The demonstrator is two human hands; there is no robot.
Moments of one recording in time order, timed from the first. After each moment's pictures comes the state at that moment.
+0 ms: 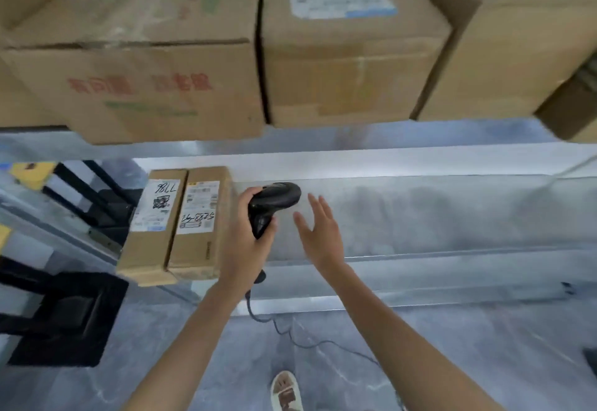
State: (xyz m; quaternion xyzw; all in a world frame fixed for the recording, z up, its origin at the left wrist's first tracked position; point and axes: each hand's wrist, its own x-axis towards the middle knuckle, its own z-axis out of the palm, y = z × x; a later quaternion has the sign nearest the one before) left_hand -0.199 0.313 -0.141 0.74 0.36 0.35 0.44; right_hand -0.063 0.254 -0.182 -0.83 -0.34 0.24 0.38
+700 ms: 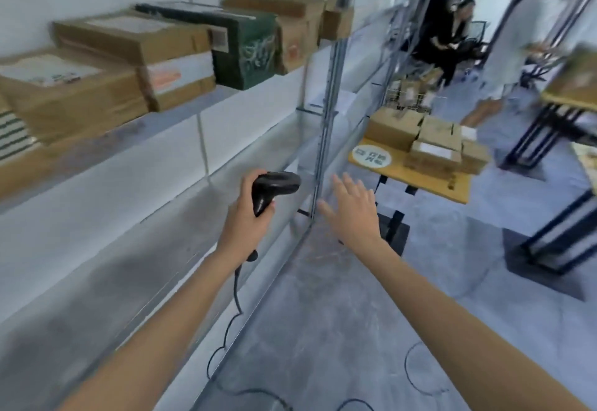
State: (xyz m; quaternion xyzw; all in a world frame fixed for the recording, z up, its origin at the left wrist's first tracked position) left_hand 0.147 -0.093 -0.060 0.83 -0.10 0.13 0.53; right_hand 0.145 -0.301 -0.047 -0.99 0.03 -0.08 0.15
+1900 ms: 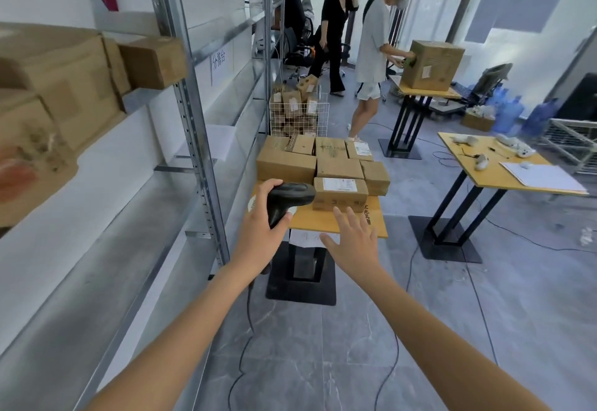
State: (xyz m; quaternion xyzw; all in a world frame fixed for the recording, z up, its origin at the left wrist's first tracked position) left_hand 0.467 -0.408 -0.064 0.78 -0.32 0.01 0.54; right_hand 0.372 -0.580 -0.086 -0.94 0.29 -0.04 0.16
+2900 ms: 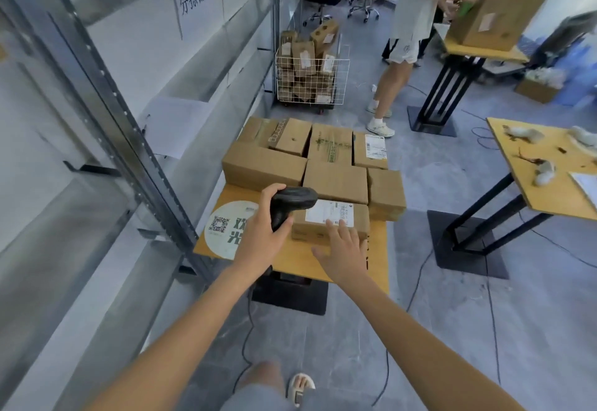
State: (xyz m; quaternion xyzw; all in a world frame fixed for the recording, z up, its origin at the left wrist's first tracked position) left_hand 0.650 -0.656 -0.144 0.81 -0.24 -0.07 0.52; right_hand 0.568 -0.818 -0.193 -0.94 0.27 0.09 0.21
